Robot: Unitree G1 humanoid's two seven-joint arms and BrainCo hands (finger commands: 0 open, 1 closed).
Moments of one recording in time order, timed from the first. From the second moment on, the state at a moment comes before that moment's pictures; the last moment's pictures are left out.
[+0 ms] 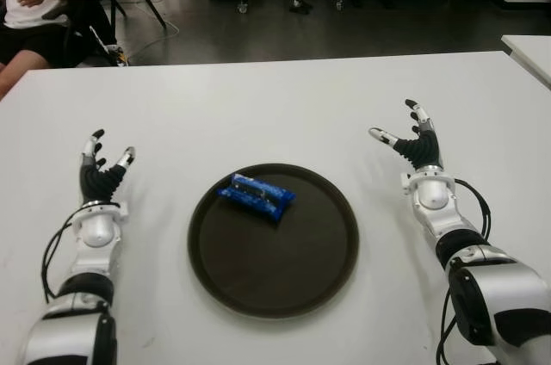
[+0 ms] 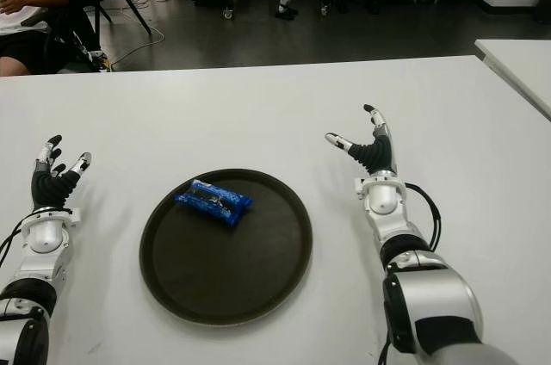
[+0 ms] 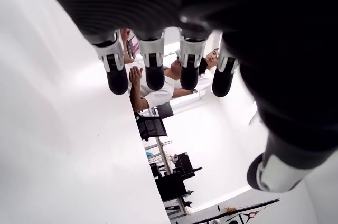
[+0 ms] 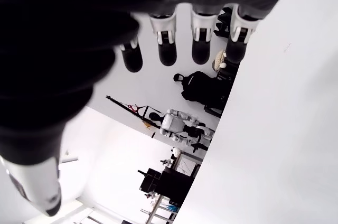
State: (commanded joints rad) left arm -0.46 0.31 0.17 1.13 0.07 -0.57 0.27; right arm -0.69 -0.18 -0.01 1.30 -0.21 -0.57 -0.31
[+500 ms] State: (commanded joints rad) left arm -0.46 0.31 0.16 1.12 0.08 -0.58 0.29; right arm -0.70 -0.19 0.01 1.31 -0.24 -0.55 -0.34
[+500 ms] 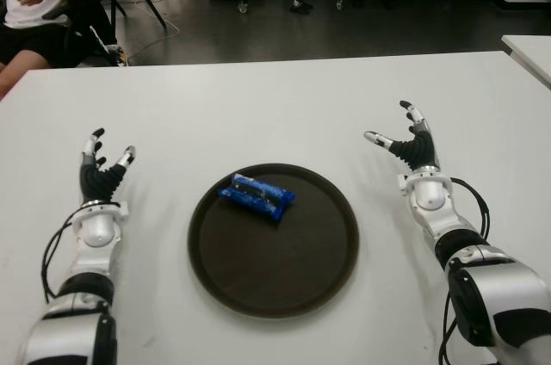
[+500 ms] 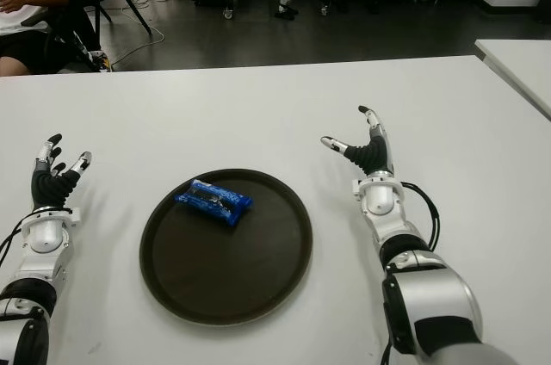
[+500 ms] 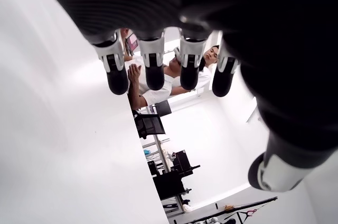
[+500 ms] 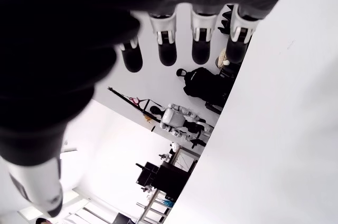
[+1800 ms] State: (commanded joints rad) left arm -0.47 0.31 0.17 1.11 0.07 -0.57 0.30; right arm -0.70 -0.18 -0.01 1.30 -0.23 -0.59 -0.33
